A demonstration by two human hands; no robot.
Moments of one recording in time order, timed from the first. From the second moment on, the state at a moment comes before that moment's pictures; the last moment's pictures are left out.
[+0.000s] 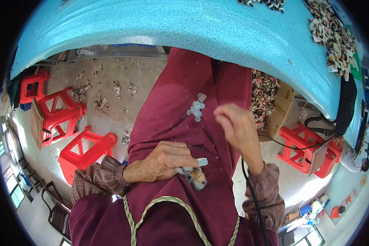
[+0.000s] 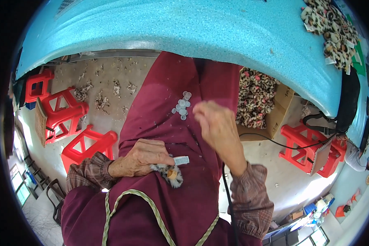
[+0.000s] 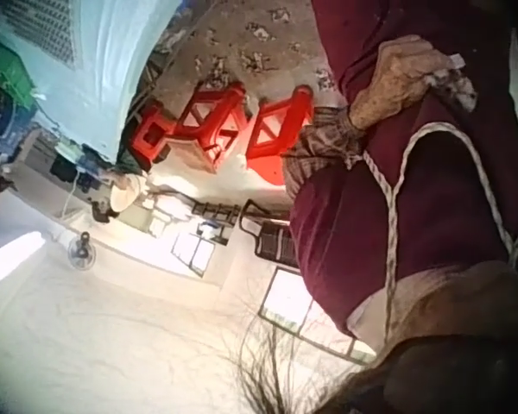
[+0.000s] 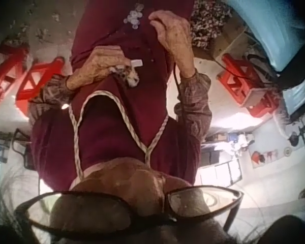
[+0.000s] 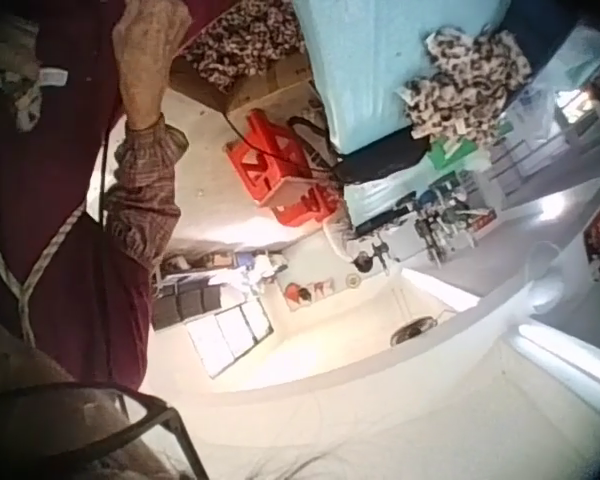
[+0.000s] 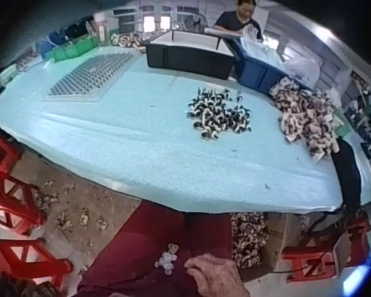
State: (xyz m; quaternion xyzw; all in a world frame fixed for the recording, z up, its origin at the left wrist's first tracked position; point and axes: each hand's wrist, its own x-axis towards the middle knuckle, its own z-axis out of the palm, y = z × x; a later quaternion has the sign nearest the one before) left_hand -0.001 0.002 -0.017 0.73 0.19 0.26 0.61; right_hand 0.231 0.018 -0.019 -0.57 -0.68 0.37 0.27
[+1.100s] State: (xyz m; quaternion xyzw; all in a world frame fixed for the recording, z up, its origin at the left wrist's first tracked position) left_hand -0.013 0.003 -0.003 0.84 0.24 0.32 0.37; right_hand 0.180 -0.039 -0.002 -0.47 -0.29 0.75 0.37
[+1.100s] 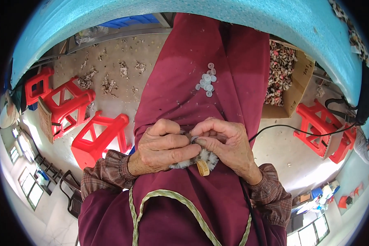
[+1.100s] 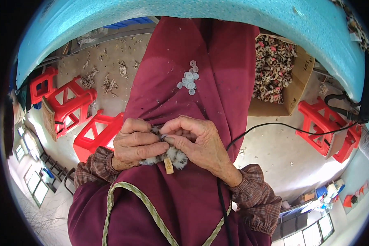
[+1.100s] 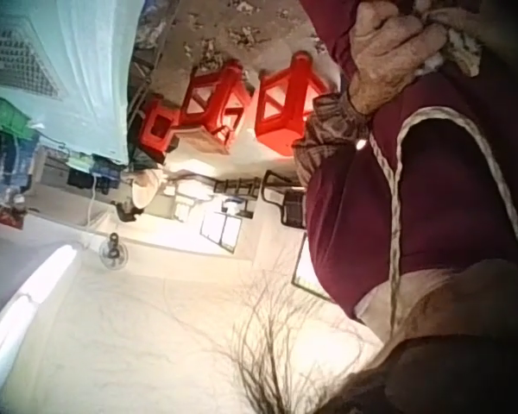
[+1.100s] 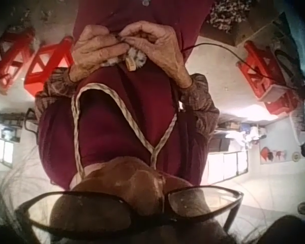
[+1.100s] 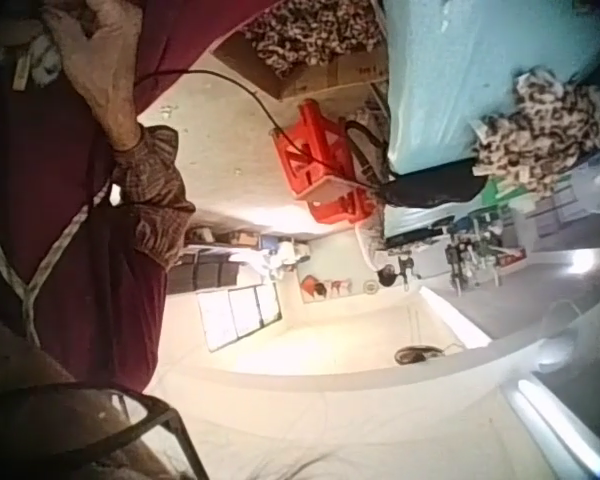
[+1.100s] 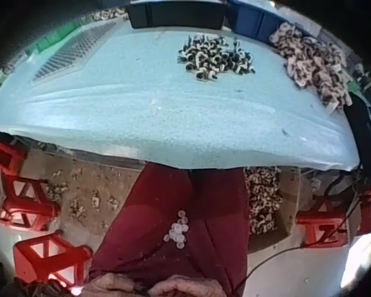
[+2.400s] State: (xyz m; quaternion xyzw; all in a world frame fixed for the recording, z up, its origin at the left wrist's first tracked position) left_hand -0.004 -0.007 -0.004 0.70 0.38 0.24 0.55; right_hand 0.184 -0.055 -0.020 -0.48 -0.22 0.75 0.39
